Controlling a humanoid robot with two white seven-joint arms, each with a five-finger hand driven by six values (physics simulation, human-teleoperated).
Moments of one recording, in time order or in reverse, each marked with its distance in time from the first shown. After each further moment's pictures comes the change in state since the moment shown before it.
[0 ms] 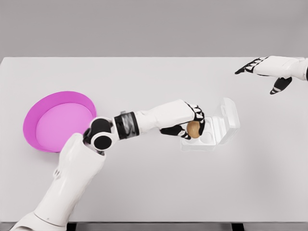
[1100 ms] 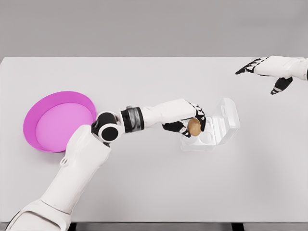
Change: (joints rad) left arm -0.087 -0.023 -0.029 0.168 -0.005 0.000 0.000; right arm 0.000 -0.002 0.000 0.000 0.003 0.000 0.000
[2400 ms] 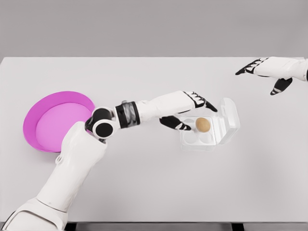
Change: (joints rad) left arm -0.005 0.038 0.023 -0.065 0.089 0.000 0.000; right arm 0.005 -0.002 0.000 -0.004 0.000 0.000 -0.002
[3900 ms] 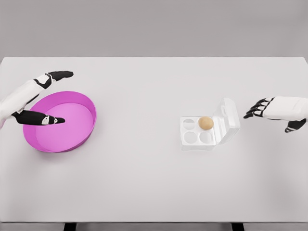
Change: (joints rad) left arm 0.408 0.563 0.517 -0.290 0.522 0.000 0.000; right arm 0.199 -0.268 -0.002 -0.400 0.065 0.000 -0.001
